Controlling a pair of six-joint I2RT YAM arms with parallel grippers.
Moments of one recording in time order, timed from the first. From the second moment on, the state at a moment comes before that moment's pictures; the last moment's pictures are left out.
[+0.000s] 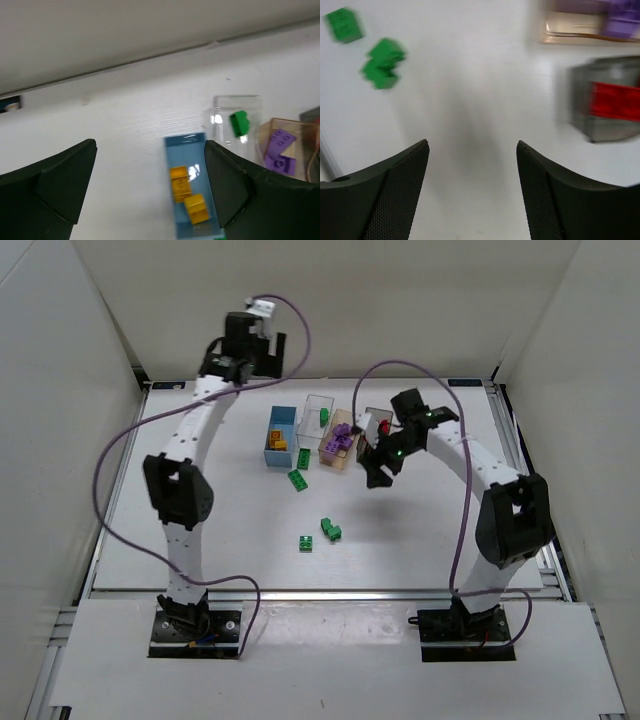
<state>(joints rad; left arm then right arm) -0.32 2.19 2.28 -0.58 -0.09 0.05 0.36 1.77 1.51 -0.87 -0.57 -0.74</state>
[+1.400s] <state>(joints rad) -0.07 1.72 1.54 -0.52 -0.03 0.02 0.74 1.85 1.17 -0.66 -0.60 -0.87</state>
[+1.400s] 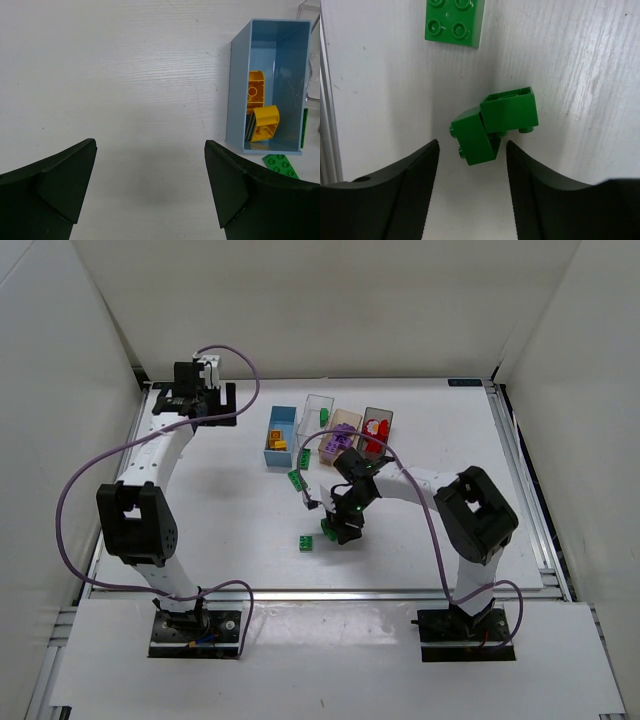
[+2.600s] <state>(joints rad) -0.07 1.75 1.53 -0.55 -0.02 -0.02 0.54 1.70 1.57 -0.78 -0.61 -0.72</state>
